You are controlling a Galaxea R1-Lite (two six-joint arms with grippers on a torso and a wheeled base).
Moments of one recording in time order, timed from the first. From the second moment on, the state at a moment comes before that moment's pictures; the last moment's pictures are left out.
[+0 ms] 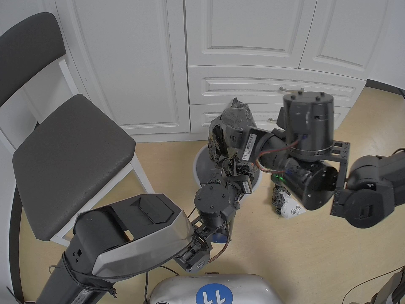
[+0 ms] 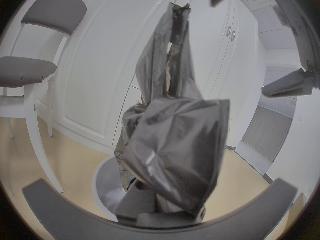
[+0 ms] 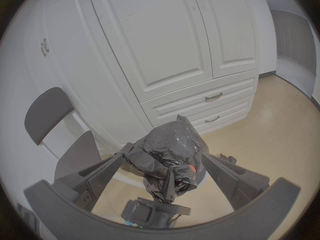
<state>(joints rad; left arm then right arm) -0.84 2.57 -1.28 -1.54 0.56 -0.18 0.83 1.79 -1.09 -0.52 -0.64 0.42</state>
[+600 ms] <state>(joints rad) -0.83 2.29 -0.96 -1.49 0.45 -0.14 0.75 1.61 -0.98 -0.53 -0.60 0.31</state>
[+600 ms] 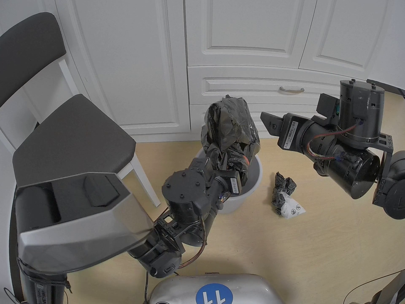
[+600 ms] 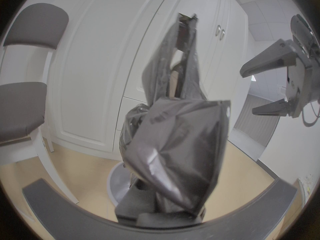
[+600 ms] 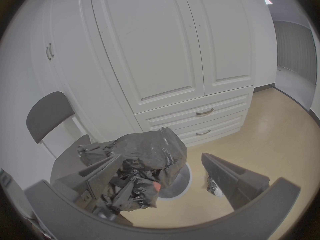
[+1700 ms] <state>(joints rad) -0.84 2.00 -0.82 -1.26 0.26 -0.30 0.65 1.67 -1.01 -0.53 -0.54 0.31</state>
